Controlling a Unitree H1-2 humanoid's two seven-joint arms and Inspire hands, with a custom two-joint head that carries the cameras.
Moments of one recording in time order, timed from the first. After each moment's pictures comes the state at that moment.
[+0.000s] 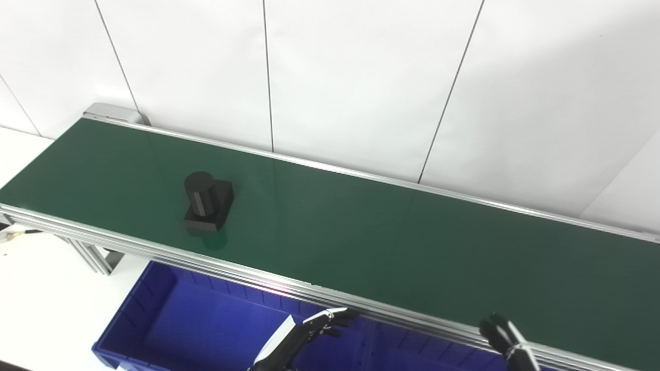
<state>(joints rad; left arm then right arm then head) 0.19 0.13 -0.42 0.20 0.18 -0.43 -0.06 0.50 -0.13 0.17 -0.24 -0.22 -0.42 -0.25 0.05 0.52</state>
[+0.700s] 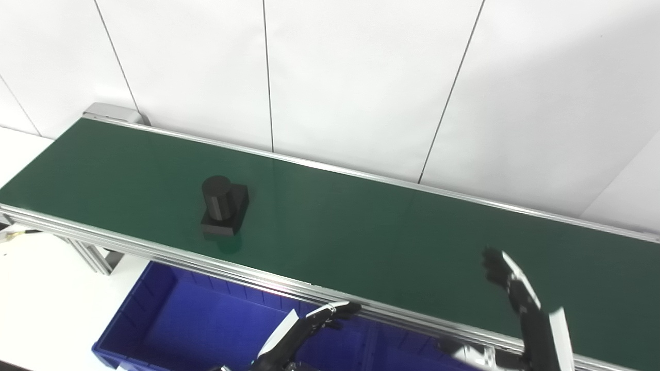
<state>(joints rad) 0.15 0.13 -0.42 0.25 0.20 -0.43 -0.04 0.24 -0.16 0.08 -0.33 -0.32 -0.25 -0.04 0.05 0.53</state>
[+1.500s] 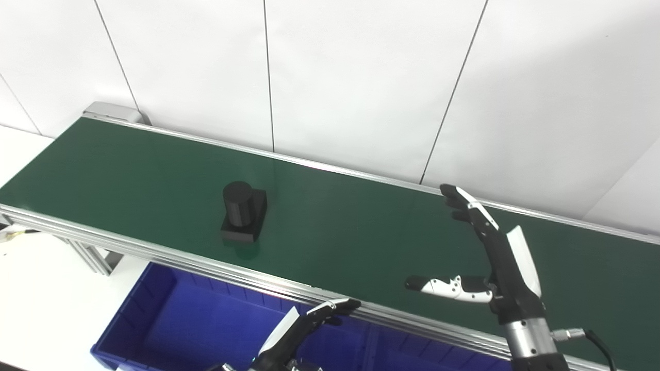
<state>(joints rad) 0.14 0.12 -0.42 0.26 0.21 -0.43 -0.02 -0.01 -0.15 0.12 -0.36 -0.38 -0.03 0.12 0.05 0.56</state>
